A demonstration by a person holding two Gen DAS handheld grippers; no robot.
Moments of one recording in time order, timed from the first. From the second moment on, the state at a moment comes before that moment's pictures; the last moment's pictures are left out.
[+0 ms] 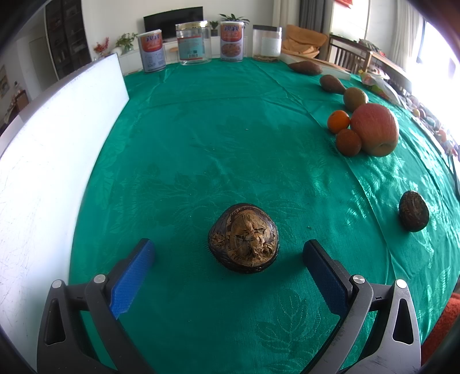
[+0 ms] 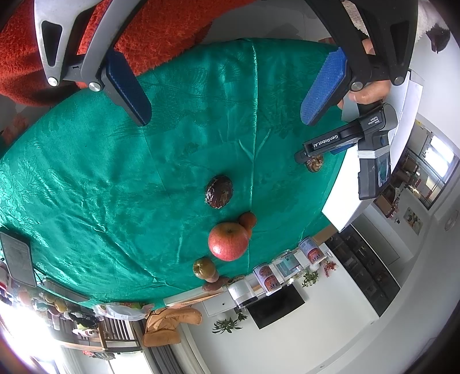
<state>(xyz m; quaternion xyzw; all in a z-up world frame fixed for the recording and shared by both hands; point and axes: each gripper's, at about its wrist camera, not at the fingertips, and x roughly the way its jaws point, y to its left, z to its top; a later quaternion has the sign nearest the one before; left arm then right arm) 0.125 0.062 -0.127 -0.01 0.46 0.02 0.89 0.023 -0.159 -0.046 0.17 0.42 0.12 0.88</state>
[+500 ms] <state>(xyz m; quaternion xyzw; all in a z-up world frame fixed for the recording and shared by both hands) 0.125 0.062 -0.127 -0.01 0.46 0.02 0.89 0.027 -0.169 -0.048 0.21 0.43 0.14 0.87</state>
